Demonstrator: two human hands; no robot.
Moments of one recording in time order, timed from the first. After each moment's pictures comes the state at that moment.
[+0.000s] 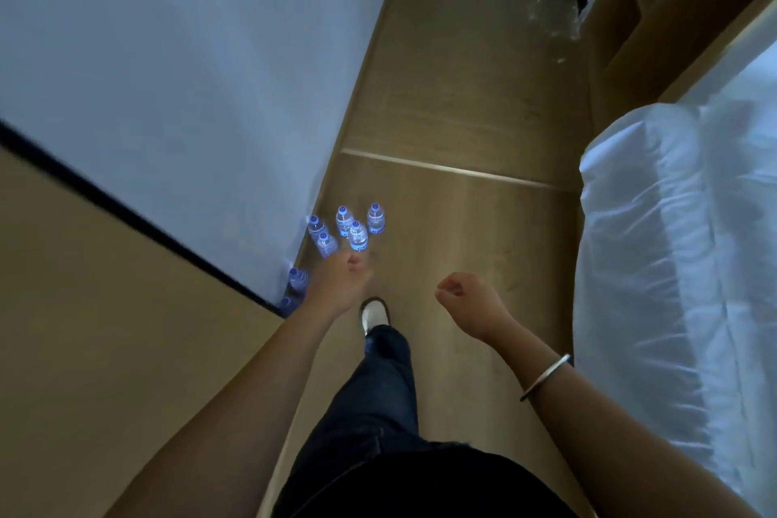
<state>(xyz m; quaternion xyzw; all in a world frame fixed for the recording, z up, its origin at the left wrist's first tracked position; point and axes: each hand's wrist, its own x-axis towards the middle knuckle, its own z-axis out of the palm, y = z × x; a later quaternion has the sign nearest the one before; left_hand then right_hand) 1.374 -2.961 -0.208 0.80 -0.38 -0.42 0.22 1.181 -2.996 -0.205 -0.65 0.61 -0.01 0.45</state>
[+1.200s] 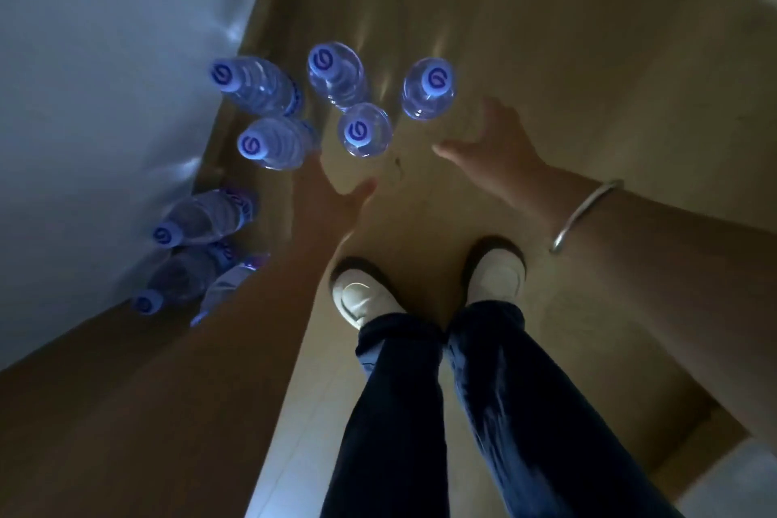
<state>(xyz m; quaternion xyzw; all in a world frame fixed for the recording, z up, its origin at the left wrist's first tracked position) 1.489 -3.218 -0.785 0.87 -0.17 -0.42 0.16 1.364 -3.371 -0.753 -0.65 0.56 0.17 0.47</state>
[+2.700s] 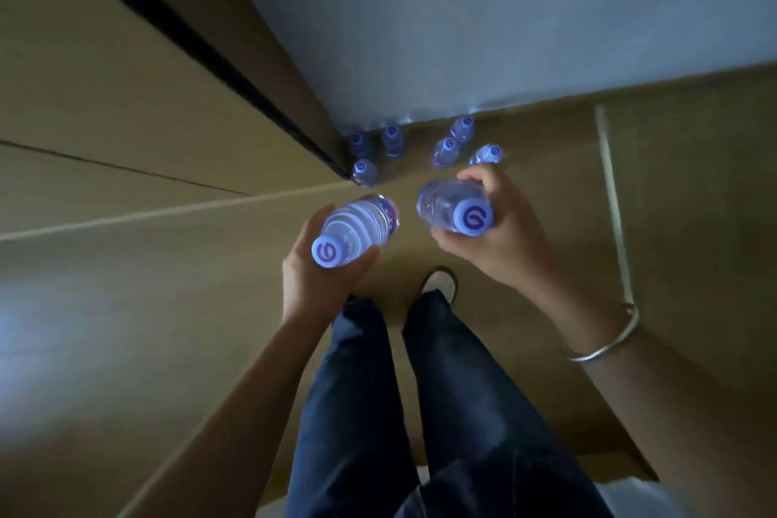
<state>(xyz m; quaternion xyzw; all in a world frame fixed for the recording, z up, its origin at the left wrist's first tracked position) 1.302 -3.034 -0.303 0.84 0.25 -0.15 0.46 1.345 -3.242 -0.288 -0.87 0.03 0.14 0.47</state>
